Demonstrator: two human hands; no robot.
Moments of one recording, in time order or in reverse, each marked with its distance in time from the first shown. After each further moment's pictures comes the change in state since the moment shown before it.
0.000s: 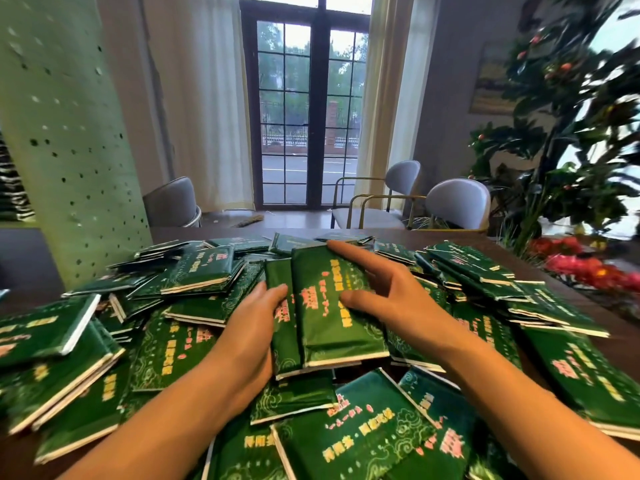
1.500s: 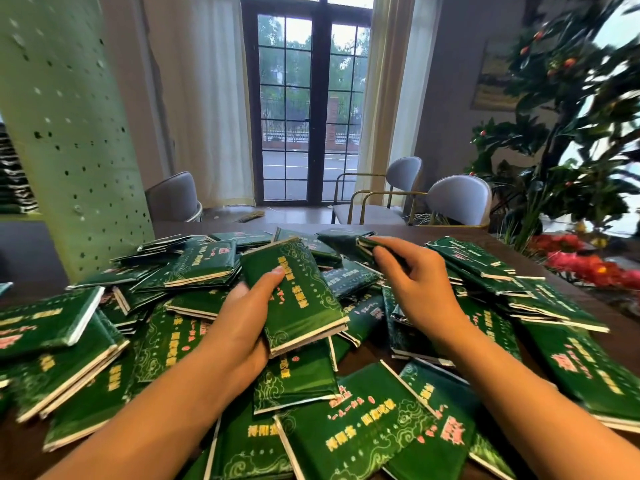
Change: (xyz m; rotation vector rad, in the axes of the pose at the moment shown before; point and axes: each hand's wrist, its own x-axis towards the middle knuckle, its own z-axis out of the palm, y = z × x) left_hand -0.003 0.010 -0.005 -0.033 0.128 -0.077; right_hand 0.006 0.018 -0.015 -0.437 0.438 -0.177
